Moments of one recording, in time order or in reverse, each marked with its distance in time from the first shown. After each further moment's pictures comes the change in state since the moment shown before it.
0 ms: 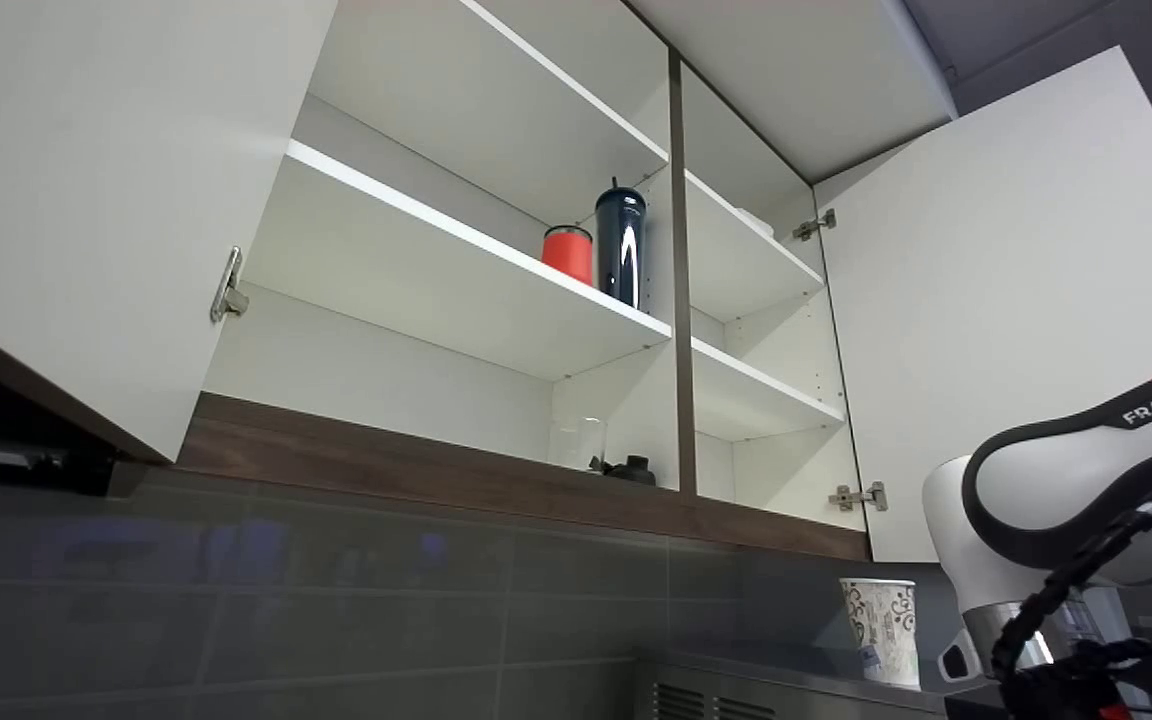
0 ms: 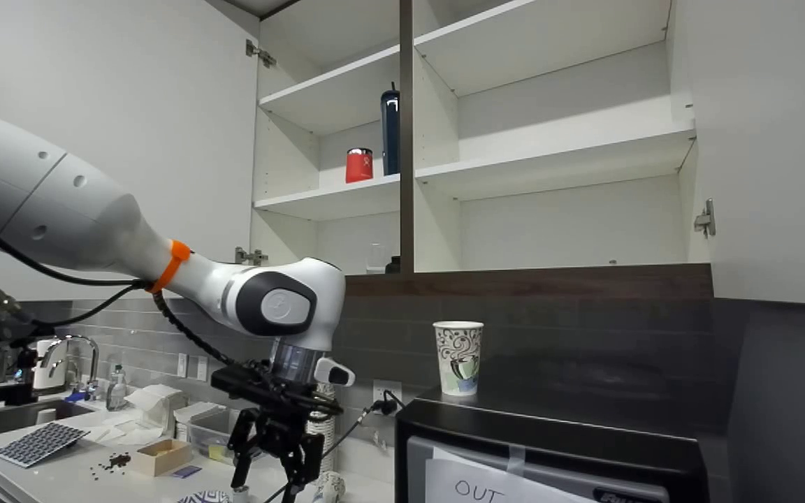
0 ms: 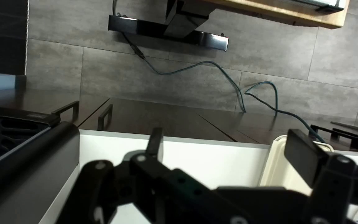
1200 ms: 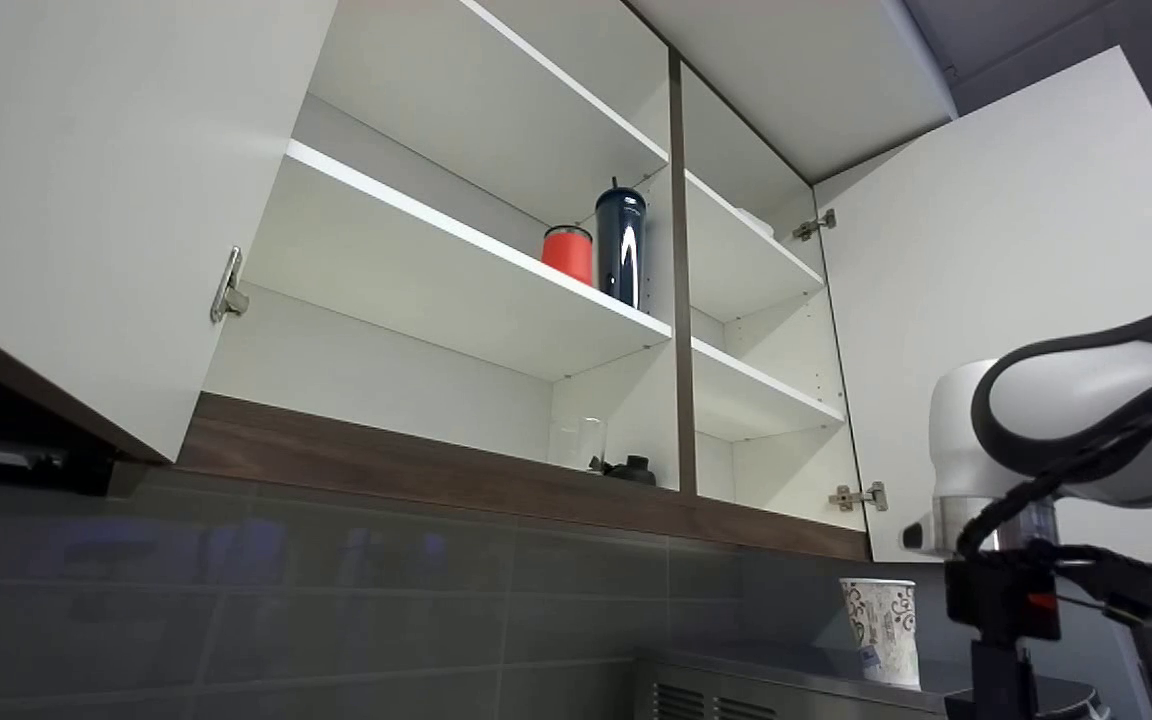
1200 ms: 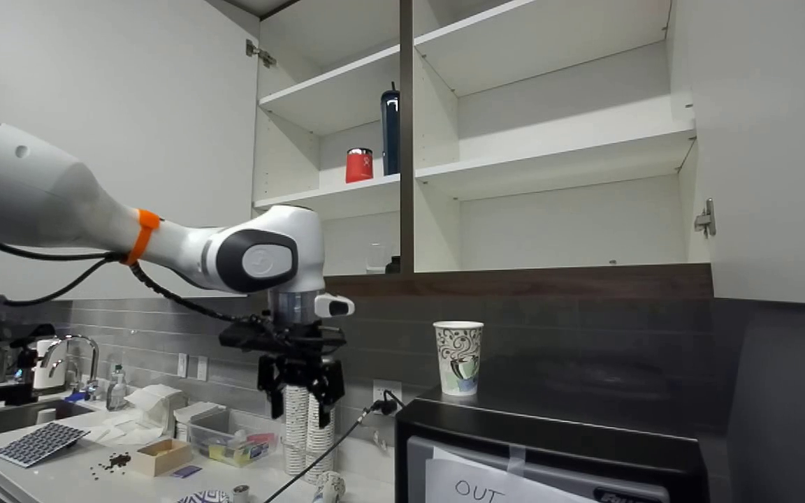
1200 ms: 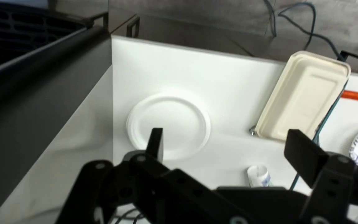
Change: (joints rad) arm -0.004 -0.107 0.059 0.071 0.010 0.170 0.025
